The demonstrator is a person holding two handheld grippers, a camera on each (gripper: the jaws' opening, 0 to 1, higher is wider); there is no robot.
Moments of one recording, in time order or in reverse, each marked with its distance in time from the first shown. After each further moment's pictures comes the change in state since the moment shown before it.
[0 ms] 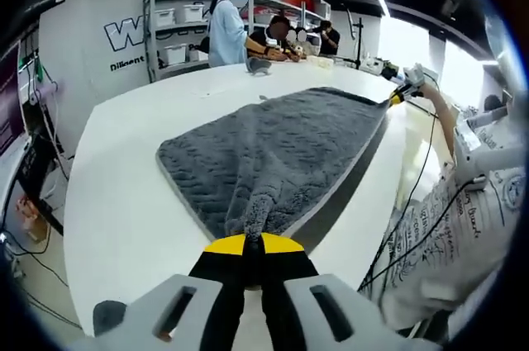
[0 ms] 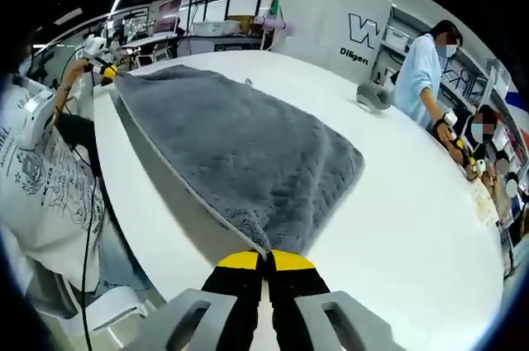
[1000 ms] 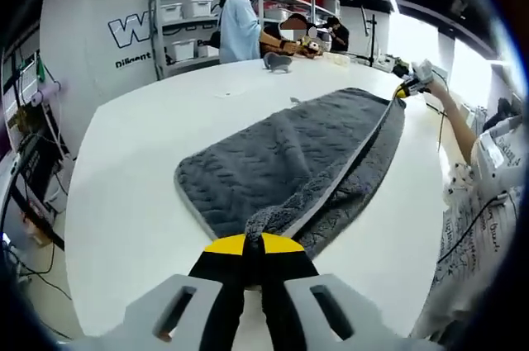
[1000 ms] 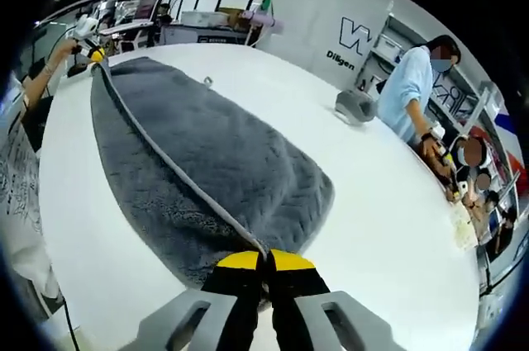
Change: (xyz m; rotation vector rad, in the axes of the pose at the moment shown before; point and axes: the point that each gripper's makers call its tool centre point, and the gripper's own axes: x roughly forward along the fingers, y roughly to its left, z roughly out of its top) left arm 0.065 0.066 0.035 0.002 0.027 0.048; right arm 0.061 -0.080 0.044 -0.072 0.032 -0.155
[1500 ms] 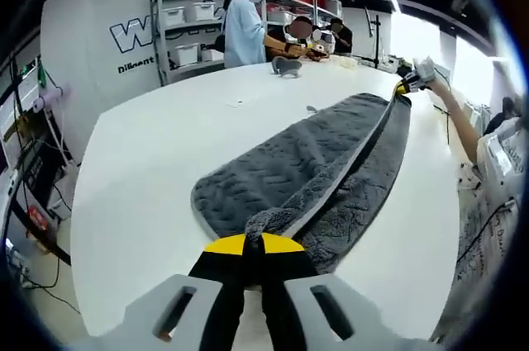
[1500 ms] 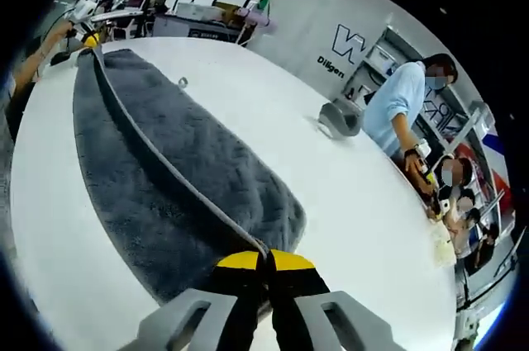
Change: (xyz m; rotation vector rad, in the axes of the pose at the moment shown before) left arm 0.021 0.032 0.024 0.015 -0.017 0.026; right arm 0.024 -0.037 0.038 -0.068 -0.003 -0.116
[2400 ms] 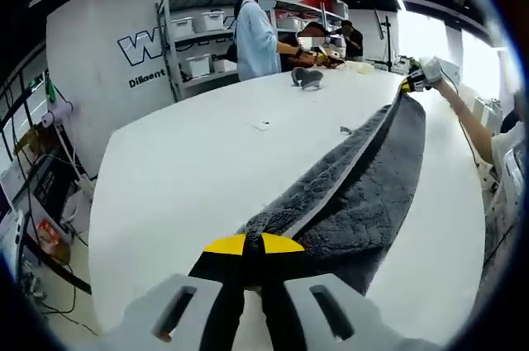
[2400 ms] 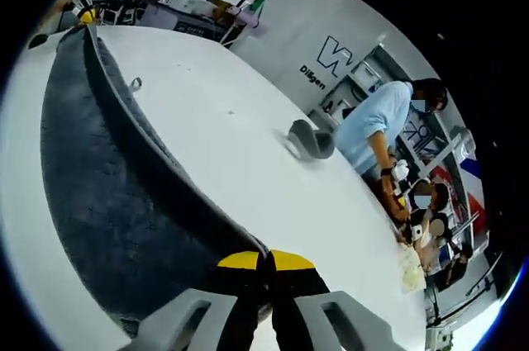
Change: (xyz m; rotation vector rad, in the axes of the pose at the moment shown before) left arm 0.041 0.047 0.056 0.036 -0.046 0.084; right arm 0.055 -0.062 0.041 -0.079 -0.017 -0.163
